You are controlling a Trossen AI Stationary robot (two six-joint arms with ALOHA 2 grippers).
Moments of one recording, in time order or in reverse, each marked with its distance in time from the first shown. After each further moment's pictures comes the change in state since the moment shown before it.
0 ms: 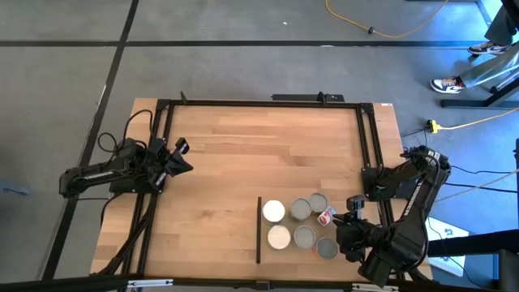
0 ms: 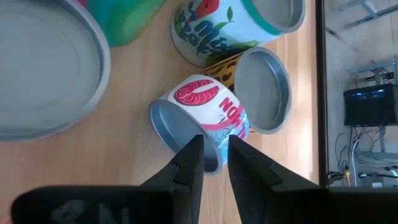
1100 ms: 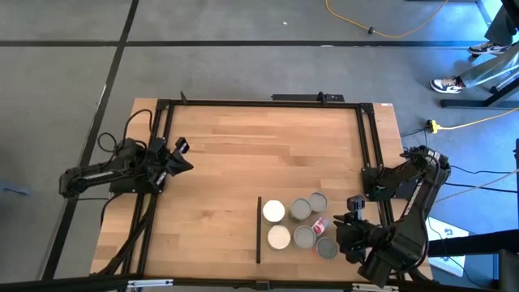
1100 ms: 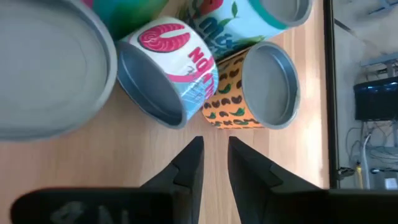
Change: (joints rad) left arm 0.000 0.000 0.000 0.001 -0.021 -0.003; right arm -0.004 0.000 0.007 0.000 -0.032 0.023
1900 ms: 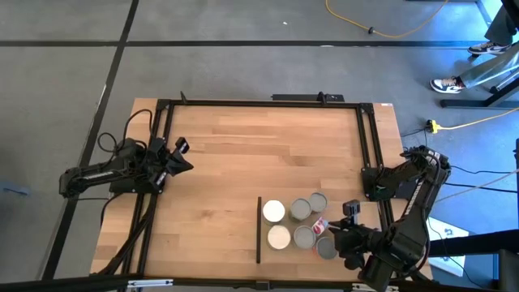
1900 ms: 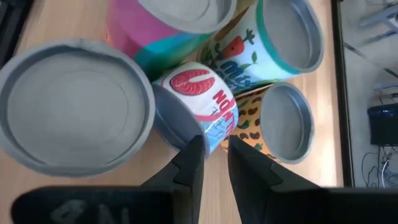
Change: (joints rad) left arm 0.000 0.000 0.000 0.000 0.000 0.002; right arm 0.003 0.000 0.014 0.122 0.035 -0.094
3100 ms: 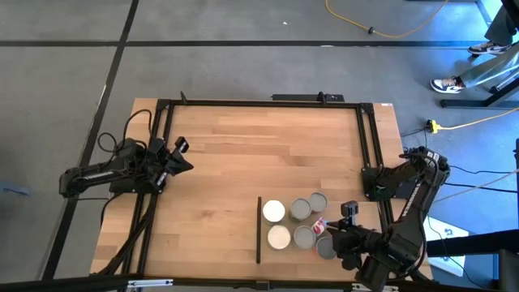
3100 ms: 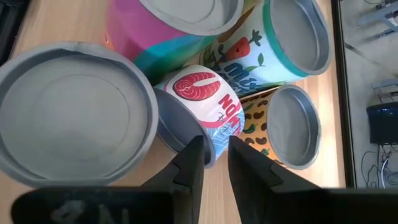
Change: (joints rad) left arm 0.000 0.000 0.000 0.000 0.001 0.050; right arm -0.009 0.013 -0.011 0.022 0.004 0.001
